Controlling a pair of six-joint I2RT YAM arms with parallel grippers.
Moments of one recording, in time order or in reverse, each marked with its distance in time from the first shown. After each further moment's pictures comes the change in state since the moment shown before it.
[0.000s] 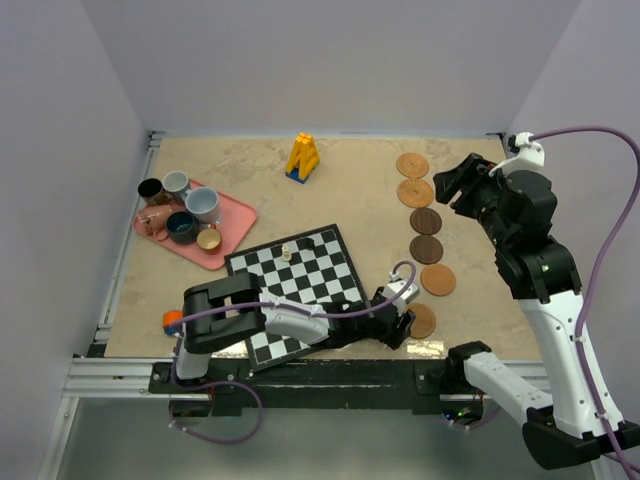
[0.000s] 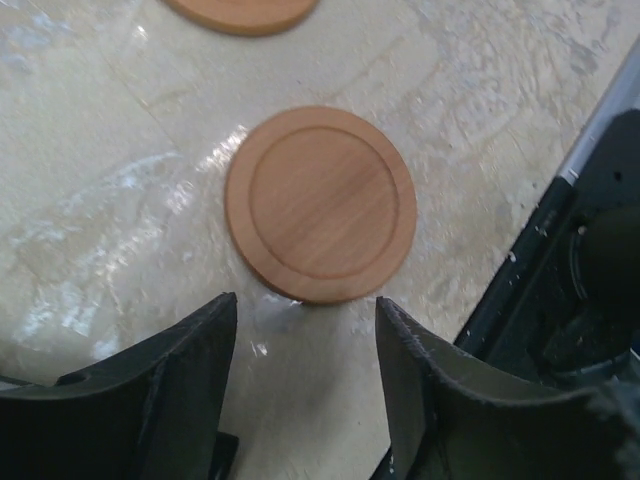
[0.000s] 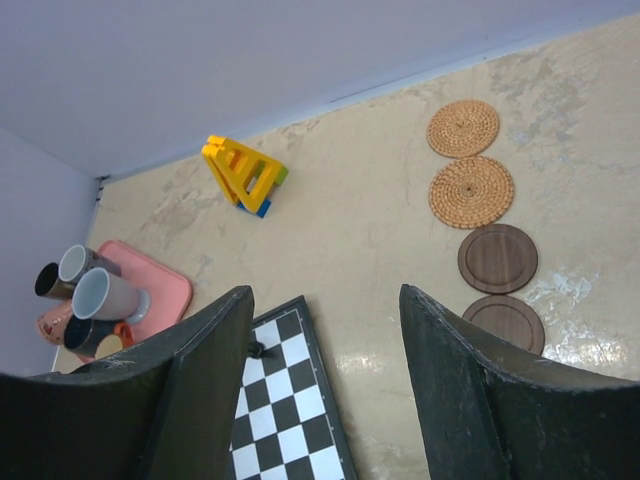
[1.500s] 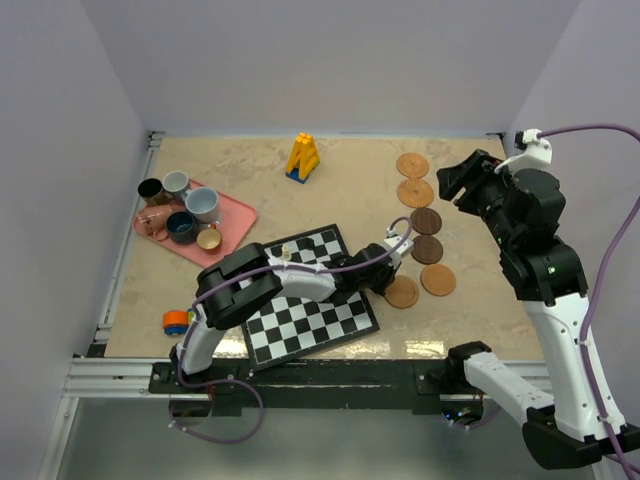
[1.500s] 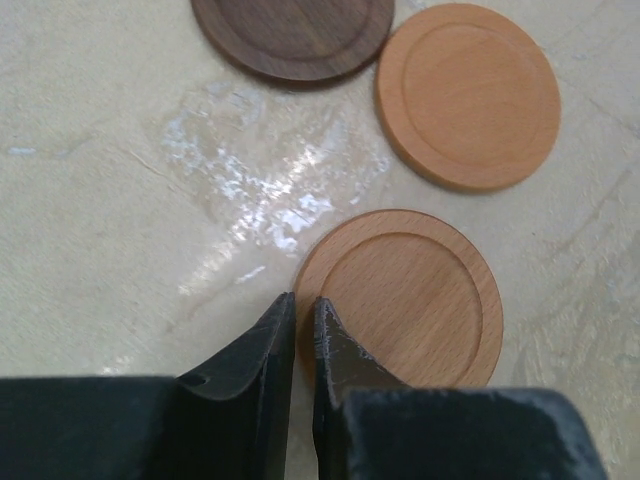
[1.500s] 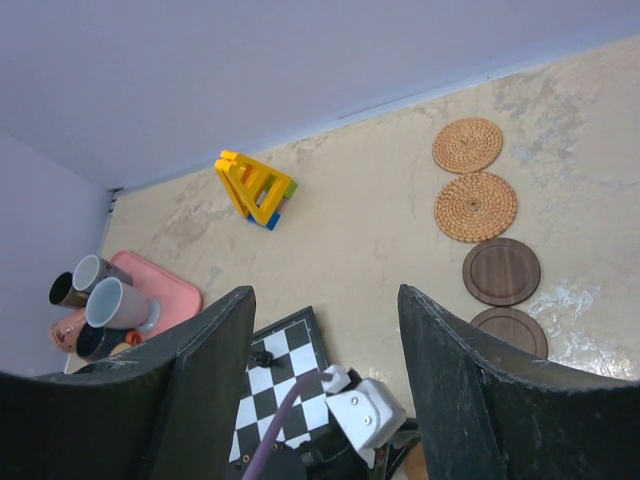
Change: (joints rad) left arm 0.256 0.138 0.164 -0.041 0.144 0.237; right arm 0.000 0.002 0.043 -0.010 0.003 0.000
